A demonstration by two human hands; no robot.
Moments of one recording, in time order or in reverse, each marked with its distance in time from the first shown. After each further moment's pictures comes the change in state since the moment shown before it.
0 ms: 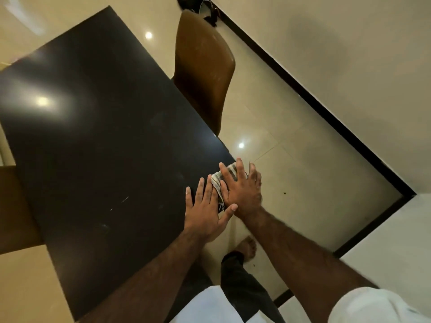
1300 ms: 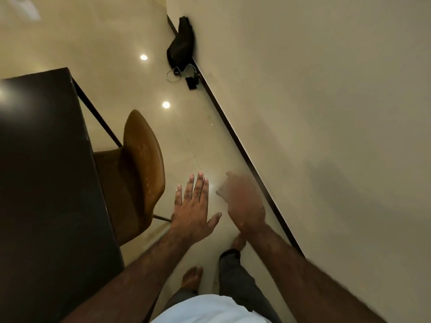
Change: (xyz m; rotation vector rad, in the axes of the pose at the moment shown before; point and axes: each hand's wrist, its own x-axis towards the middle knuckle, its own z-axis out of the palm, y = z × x) left_hand 0.360 0.193 -0.269 -0.050 0.152 -0.040; right_hand 0.325 0.243 -0.296 0.141 0.128 -0.049
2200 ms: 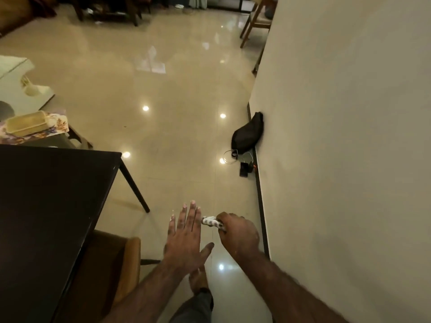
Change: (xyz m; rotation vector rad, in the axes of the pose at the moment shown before) left_hand 0.364 -0.126 -0.186 -0.175 0.228 -0.464; right_hand 0.514 -0.086 -0.031 -0.151 -0.169 -0.597
